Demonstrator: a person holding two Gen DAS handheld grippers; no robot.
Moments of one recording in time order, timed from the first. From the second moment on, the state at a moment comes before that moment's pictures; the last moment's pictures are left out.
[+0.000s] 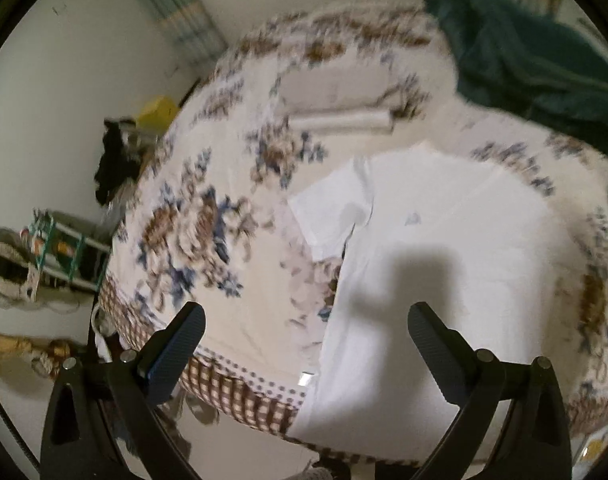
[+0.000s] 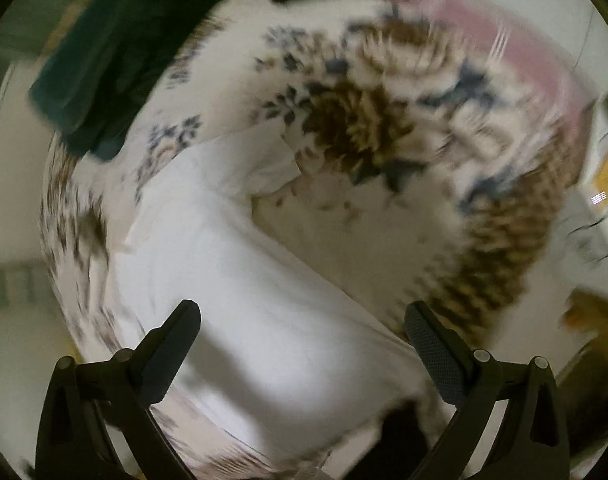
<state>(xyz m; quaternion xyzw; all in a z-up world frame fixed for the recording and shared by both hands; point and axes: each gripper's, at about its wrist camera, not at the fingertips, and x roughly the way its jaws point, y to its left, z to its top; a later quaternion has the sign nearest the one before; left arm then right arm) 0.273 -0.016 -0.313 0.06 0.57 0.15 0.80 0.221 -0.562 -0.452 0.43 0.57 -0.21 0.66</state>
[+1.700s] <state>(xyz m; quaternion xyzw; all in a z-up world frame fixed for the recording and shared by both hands) 0.362 0.159 -0.611 -0.52 0.55 0.06 0.65 0.404 -0.272 -0.680 0.24 0.68 -0.14 0.68</state>
